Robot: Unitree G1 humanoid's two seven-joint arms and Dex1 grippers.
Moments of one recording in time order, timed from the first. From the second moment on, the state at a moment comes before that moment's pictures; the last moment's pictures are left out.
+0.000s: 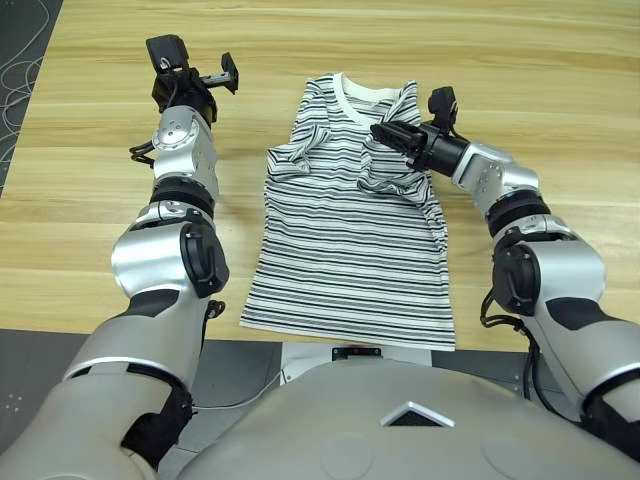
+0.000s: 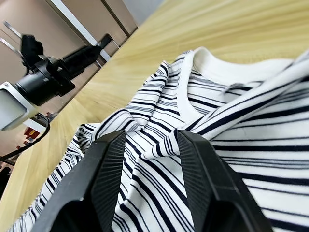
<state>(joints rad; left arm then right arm) -0.82 0.30 0.31 1.29 -0.10 -0.20 -0.12 -0.78 -0.12 -0.12 1.21 0.25 0.17 0.91</state>
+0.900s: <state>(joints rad) -0.40 0.69 -0.08 0.72 0.33 -1.02 -0.58 -0.30 -0.70 -0.07 0.43 -0.50 -0.89 0.60</state>
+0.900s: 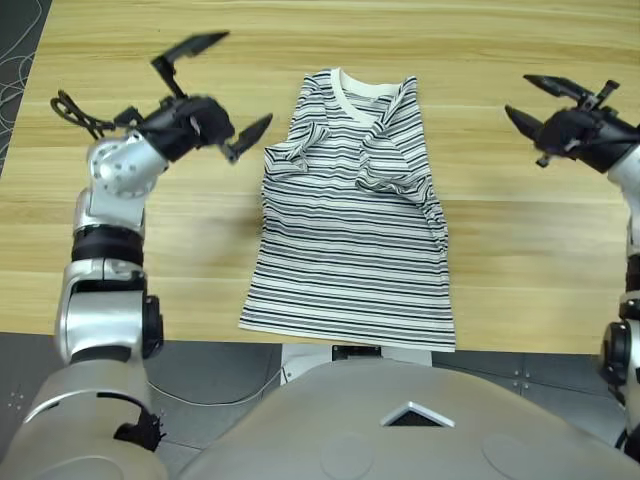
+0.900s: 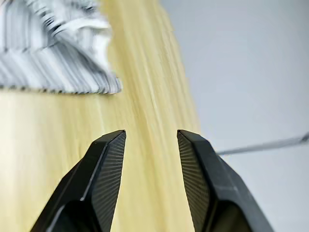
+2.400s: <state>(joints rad) -0.04 1.20 -0.42 0.24 0.50 -1.39 -0.62 0.14 -0.95 0.22 0.08 -0.98 -1.50 0.24</state>
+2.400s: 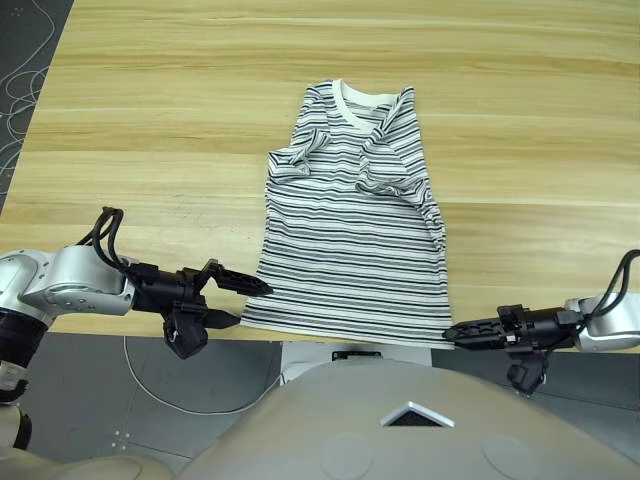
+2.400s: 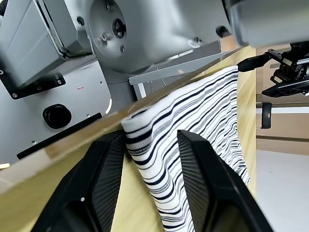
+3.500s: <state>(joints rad) -0.07 1.04 -0.45 0.27 0.50 -1.36 -0.59 0.00 -0.96 0.49 0.13 -1.29 -1.29 -0.31</state>
